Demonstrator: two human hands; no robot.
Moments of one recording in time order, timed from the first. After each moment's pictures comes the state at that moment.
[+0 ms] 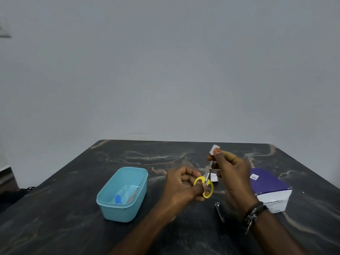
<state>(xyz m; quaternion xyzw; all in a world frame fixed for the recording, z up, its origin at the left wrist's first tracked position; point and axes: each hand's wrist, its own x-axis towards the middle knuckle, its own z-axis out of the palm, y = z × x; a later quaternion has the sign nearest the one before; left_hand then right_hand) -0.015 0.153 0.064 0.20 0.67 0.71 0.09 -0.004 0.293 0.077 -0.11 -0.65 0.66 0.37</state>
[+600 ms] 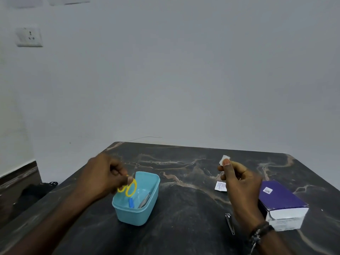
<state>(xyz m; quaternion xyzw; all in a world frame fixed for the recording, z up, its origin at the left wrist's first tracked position) -0.036 -0.019 0.129 0.11 0.92 0.36 -0.14 -0.006 0.284 0.072 -0.07 -0.65 0.63 0.43</state>
